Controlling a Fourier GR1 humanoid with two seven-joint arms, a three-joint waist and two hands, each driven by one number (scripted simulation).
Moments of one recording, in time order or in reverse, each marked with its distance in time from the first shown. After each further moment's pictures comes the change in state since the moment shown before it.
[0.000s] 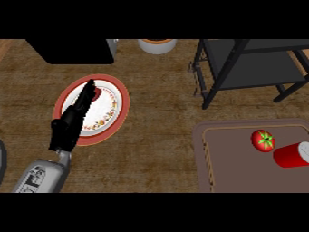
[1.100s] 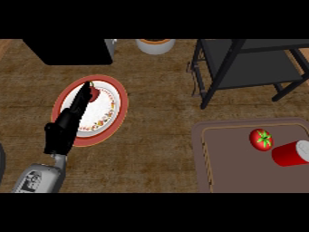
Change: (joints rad) left arm 0.042 -0.028 0.060 -0.034 -0.049 -0.055 0.006; right arm 0.333 -0.057 -0.061 -0.650 0.262 -0.008 0.213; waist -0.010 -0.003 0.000
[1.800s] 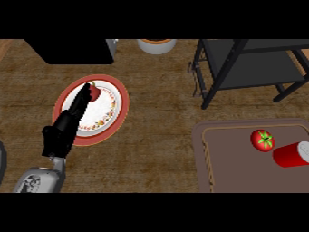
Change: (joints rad) left arm 0.029 -0.039 0.042 -0.042 -0.049 -0.054 0.021; right arm 0.018 0.185 -0.103 -0.135 0.122 0.098 0.116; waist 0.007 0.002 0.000
